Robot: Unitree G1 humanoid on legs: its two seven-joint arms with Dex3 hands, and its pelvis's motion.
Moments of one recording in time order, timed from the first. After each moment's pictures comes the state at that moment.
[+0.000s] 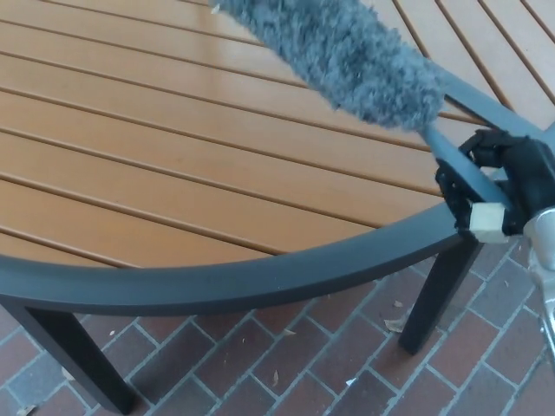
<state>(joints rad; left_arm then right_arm) 0.13 0.48 0.51 1.26 -0.30 -0.31 -0.10 -0.37 -0.25 0.03 -0.06 -0.33 0.69 0.09</state>
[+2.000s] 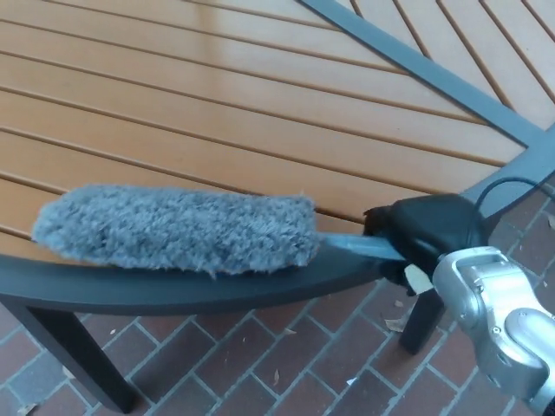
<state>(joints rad) 0.09 0.51 0.48 1.25 -0.28 -0.31 -0.13 -0.44 -0.47 0.75 0.17 -0.74 0.43 0.07</state>
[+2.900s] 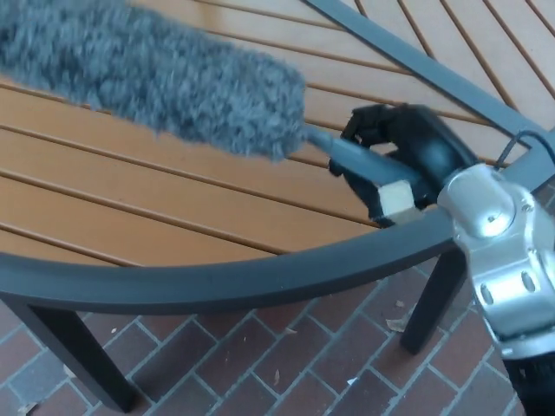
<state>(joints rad) 0.11 0.50 0.46 1.25 -0.28 -0.31 -0.12 -0.52 -0.14 0.19 -0.05 -0.47 0.66 0.31</state>
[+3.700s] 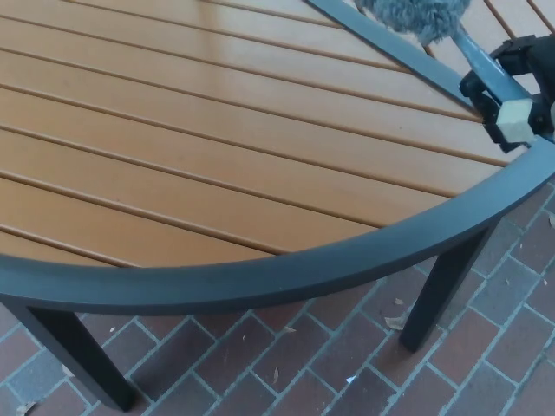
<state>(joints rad) 0.11 0.50 0.47 1.25 -0.28 -0.31 -0.11 -0.77 -0.40 0.13 0.38 -0.44 0.74 0.21</state>
